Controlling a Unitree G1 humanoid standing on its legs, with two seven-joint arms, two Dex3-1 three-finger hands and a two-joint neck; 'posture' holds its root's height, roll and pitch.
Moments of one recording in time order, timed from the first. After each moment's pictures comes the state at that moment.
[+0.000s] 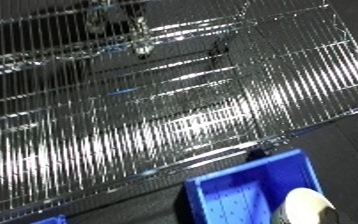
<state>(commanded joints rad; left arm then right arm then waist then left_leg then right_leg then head) -0.01 0.36 -0.27 1.16 -0.52 0.03 -0.19 -0.20 -0.59 0.03 0.56 0.81 -0.42 -0.21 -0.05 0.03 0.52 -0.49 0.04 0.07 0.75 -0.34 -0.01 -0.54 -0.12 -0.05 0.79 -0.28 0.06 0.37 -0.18</state>
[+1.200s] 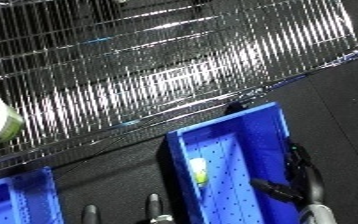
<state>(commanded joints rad) -0.11 0.38 -0.32 1.22 -0.50 0.07 -0.24 -0.44 -0.58 0.10 1.06 0.83 -0.29 0.07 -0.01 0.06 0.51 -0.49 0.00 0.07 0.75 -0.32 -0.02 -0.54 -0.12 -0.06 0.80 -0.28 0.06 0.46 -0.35</state>
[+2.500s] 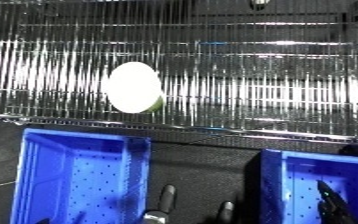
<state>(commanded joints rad) -0.16 0.41 -0.26 1.16 -0.56 -0.03 -0.17 -0.39 -0.44 0.28 1.03 0.76 -0.14 0.12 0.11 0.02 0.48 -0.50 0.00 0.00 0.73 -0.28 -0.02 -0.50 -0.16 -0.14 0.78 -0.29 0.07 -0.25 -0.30</state>
